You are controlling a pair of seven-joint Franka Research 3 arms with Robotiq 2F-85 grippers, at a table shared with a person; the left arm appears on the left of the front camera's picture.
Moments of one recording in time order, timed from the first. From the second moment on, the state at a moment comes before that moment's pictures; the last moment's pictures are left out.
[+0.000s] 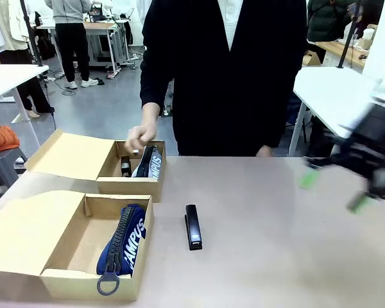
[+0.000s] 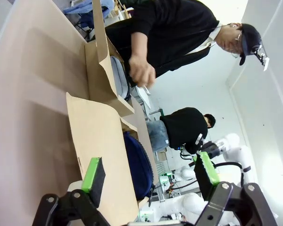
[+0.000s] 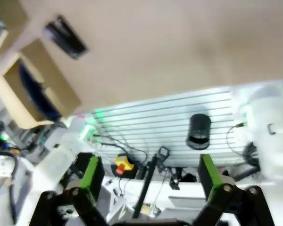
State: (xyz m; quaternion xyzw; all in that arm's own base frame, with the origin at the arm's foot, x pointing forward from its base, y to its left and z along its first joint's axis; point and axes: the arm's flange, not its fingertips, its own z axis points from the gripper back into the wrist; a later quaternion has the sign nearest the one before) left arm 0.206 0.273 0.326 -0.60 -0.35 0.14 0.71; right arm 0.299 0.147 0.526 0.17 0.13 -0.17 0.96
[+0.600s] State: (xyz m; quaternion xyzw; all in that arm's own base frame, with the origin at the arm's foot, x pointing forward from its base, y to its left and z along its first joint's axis) left arm 0.206 0.273 0.327 -0.60 -0.35 0.14 0.71; right arm 0.376 0.360 0.445 0.04 0.20 -0.07 0.98
